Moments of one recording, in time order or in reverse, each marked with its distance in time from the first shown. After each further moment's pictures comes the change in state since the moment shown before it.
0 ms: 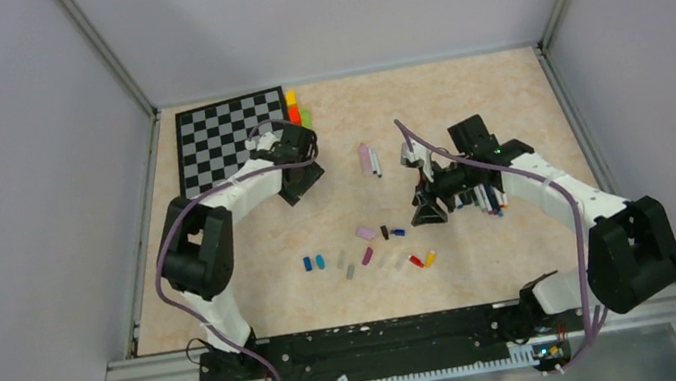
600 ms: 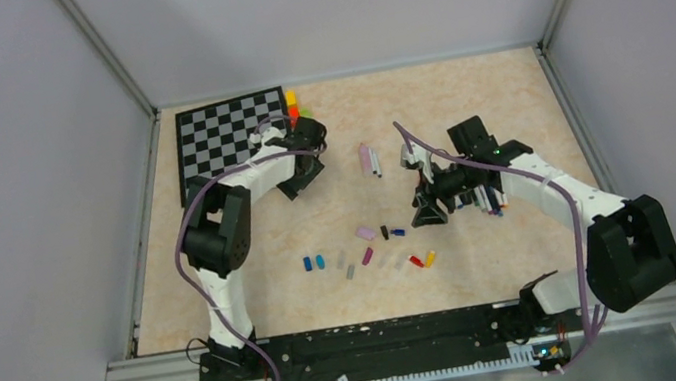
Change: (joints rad) left arm -0.005 0.217 0.214 -0.133 -0.198 -0.048; right arm 0.000 0.004 -0.007 0.000 -0.002 -0.016
